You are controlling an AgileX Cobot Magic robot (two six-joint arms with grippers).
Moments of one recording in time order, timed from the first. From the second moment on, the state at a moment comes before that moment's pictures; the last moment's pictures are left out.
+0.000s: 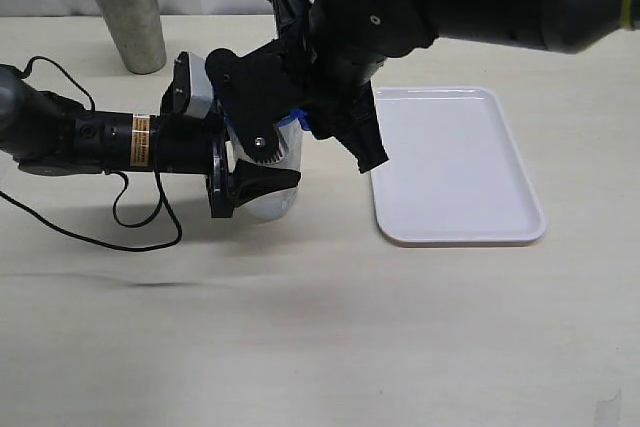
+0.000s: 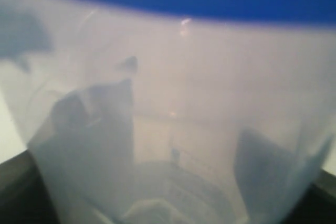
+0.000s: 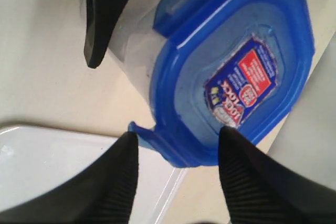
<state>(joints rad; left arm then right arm) -0.23 2.21 -1.00 1.32 -1.15 -0.45 0.80 1.79 -1.39 -0.38 0.79 -1.06</state>
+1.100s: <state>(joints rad) -0.21 2.21 -1.00 1.32 -1.14 -0.48 0.77 1.74 -1.15 -0.38 0.36 -1.05</state>
